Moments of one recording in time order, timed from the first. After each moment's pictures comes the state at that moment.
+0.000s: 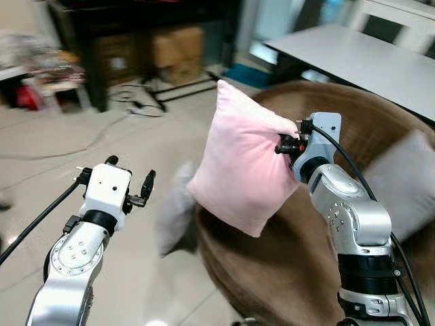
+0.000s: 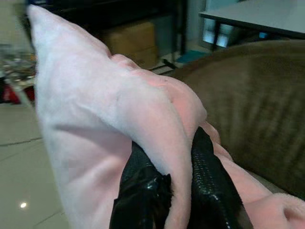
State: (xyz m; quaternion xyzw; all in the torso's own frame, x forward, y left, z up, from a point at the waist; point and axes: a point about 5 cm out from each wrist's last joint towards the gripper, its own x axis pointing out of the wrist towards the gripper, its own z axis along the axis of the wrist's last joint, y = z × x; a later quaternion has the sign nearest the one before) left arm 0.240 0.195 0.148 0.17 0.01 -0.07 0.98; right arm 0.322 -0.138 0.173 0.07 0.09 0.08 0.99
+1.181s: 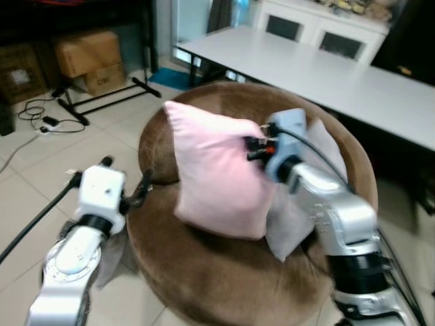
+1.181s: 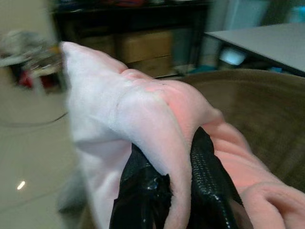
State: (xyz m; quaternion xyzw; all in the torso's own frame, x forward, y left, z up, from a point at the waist) left arm 0.232 0.200 0.149 0.15 0.00 -0.05 0.99; right arm 0.313 -0.080 0.186 0.03 0.07 0.28 0.96
